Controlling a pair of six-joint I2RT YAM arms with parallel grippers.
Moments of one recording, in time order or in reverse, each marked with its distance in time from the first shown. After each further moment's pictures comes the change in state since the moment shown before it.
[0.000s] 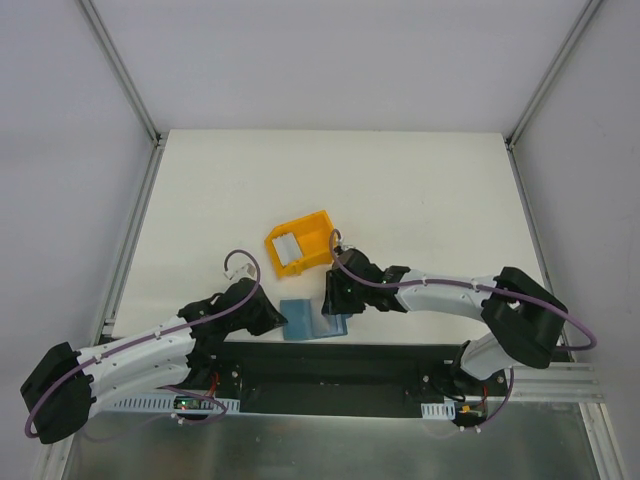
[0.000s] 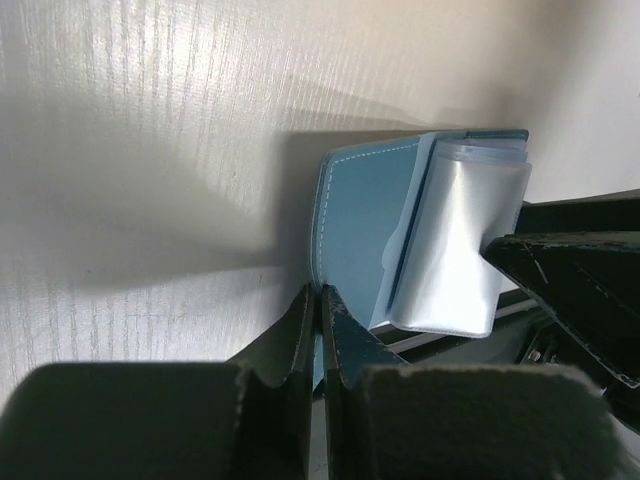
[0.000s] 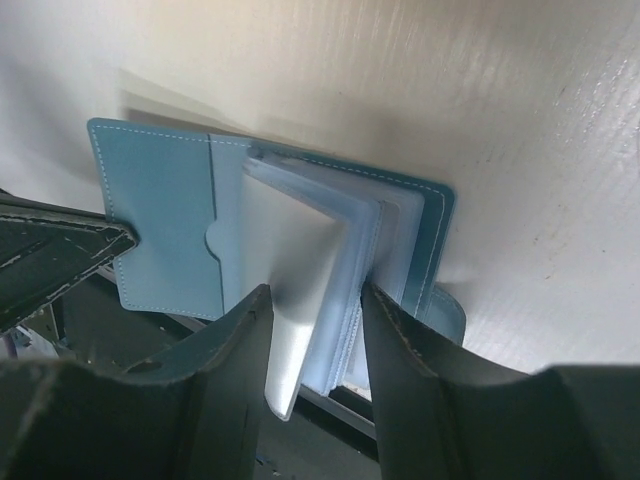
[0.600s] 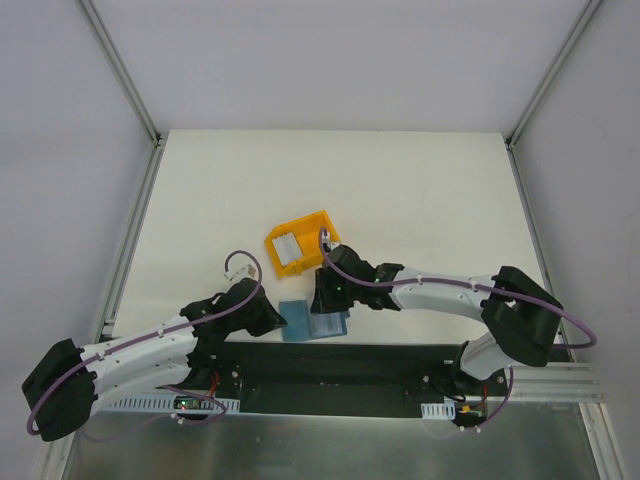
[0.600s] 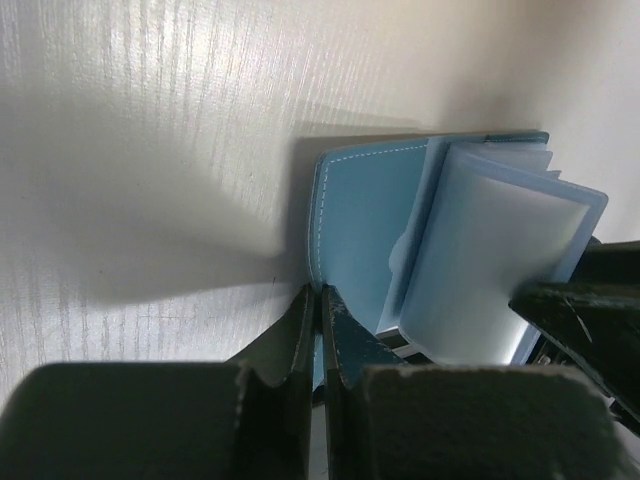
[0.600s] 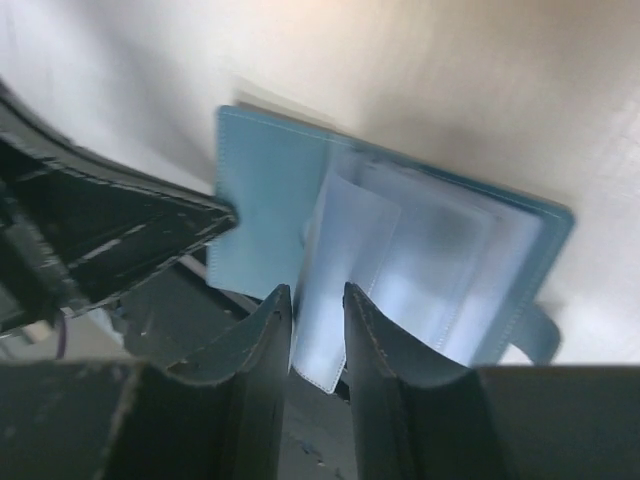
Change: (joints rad) left arm 0.000 0.025 -0.001 0.000 0.000 -0.004; right arm 0.037 0.028 0.071 0.002 -0.037 -0.022
